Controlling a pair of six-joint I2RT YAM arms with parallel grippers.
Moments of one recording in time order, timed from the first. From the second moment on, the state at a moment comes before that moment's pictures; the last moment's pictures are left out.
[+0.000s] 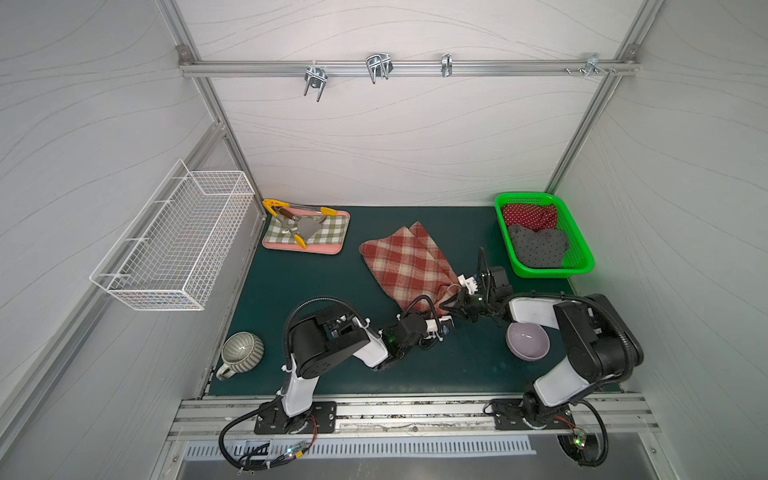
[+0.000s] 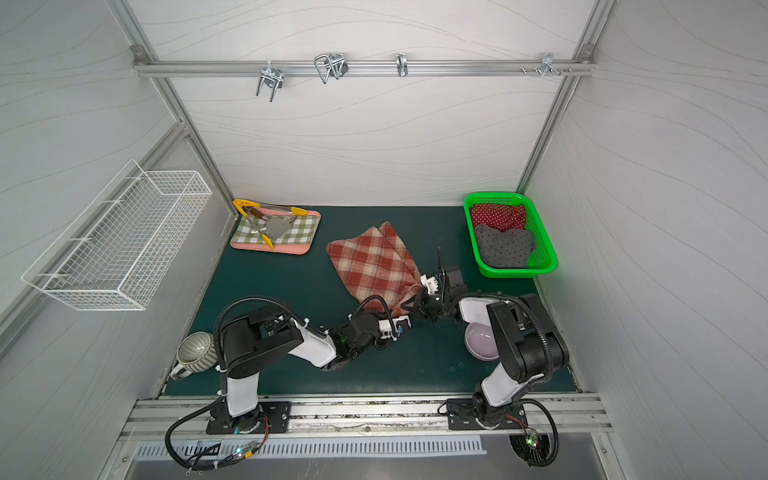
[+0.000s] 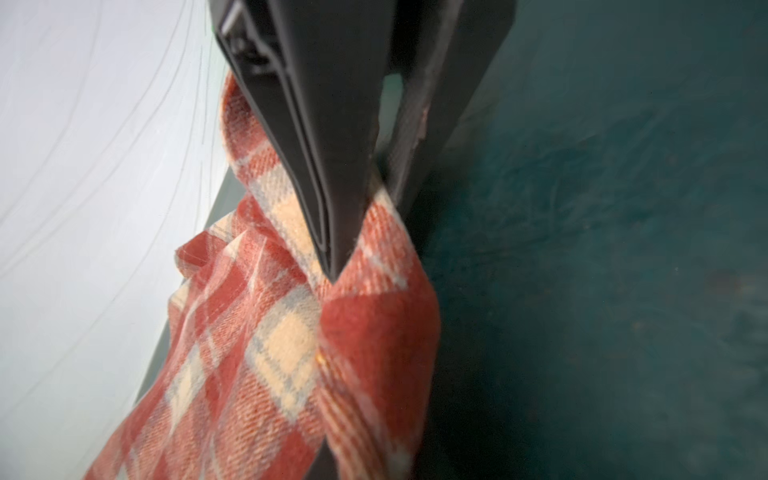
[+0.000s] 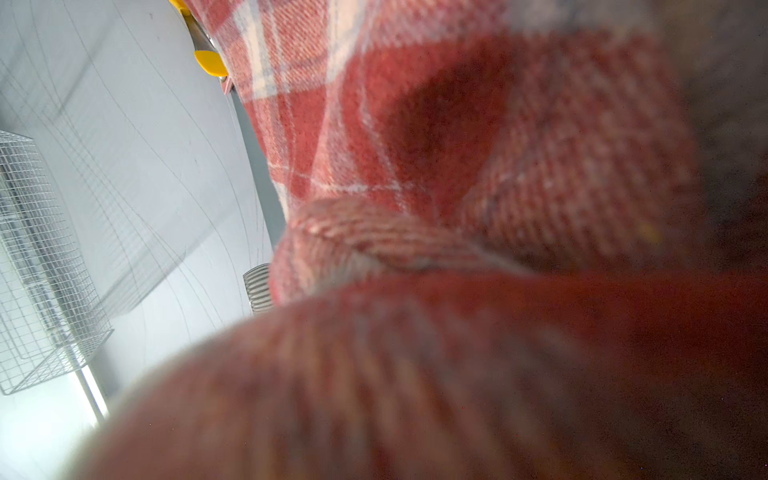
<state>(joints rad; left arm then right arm) -1.03 1.92 0.65 0.78 -0.33 0.65 0.32 1.59 0.60 0.08 -0.83 0.80</state>
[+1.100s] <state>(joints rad) -0.57 2.16 0.92 0.72 0.98 -0.48 0.29 1.56 0.60 0.08 -0.74 0.77</state>
